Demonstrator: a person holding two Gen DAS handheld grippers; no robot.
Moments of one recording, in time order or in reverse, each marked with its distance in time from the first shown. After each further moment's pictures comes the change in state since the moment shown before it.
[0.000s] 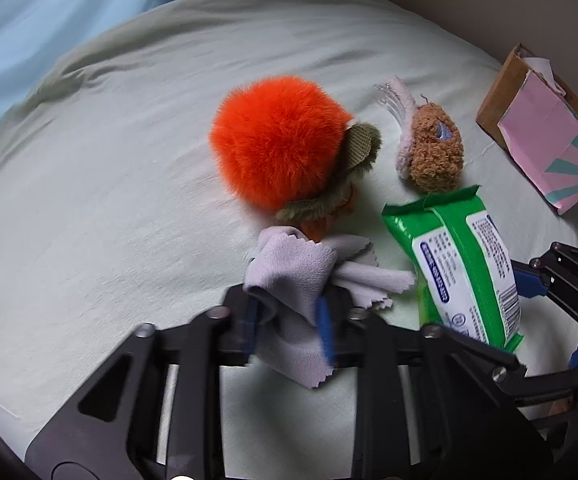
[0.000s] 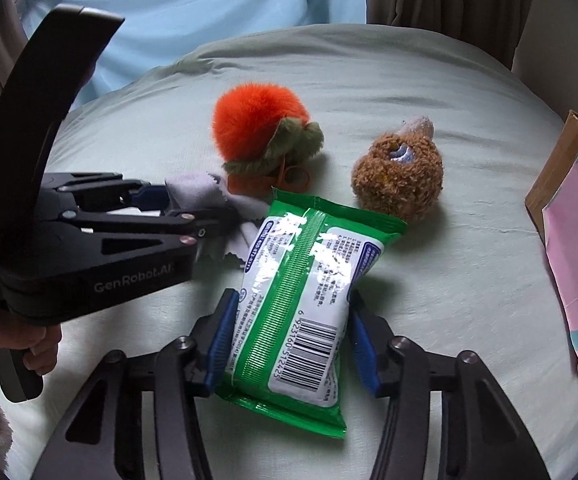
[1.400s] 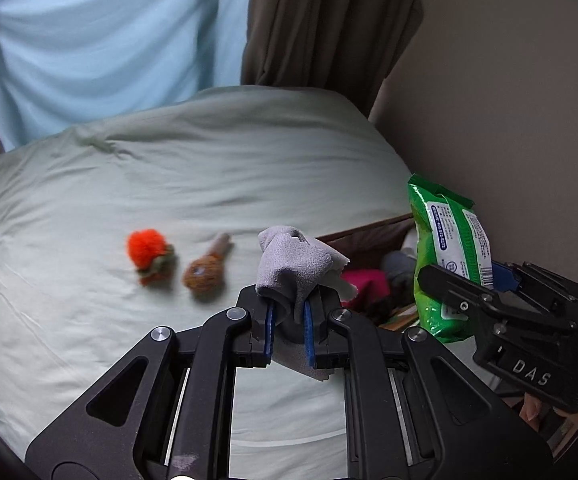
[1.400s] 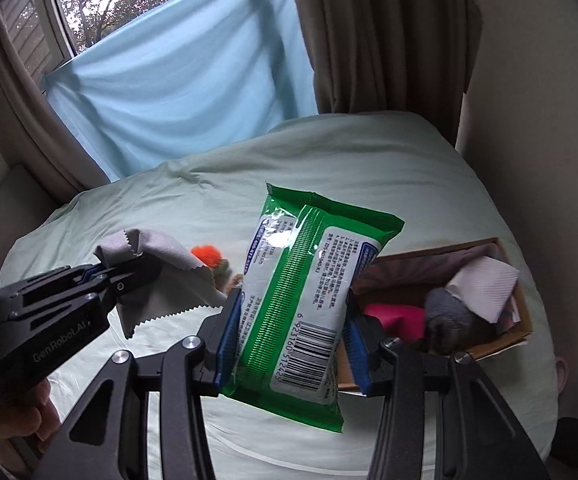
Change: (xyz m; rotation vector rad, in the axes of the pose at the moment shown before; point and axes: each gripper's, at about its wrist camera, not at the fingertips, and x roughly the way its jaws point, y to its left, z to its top) left arm -0.224 -0.255 0.164 -0.392 -0.136 0.113; right arm -0.282 -0.226 0.119 0.016 -0.003 0.132
